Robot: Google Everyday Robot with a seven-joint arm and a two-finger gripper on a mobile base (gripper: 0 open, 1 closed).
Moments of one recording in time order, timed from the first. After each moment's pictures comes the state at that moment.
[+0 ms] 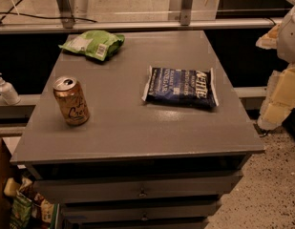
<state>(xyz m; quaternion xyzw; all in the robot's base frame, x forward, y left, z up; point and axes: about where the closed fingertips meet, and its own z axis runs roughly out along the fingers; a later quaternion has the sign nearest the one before) 0.438 -0.217 0.976 -0.60 0.78 -0.03 0.16</state>
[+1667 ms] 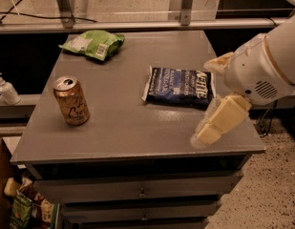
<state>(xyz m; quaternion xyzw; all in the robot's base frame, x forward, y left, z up) 0.425 -0.110 0.943 -0.58 0.75 0.13 0.29</state>
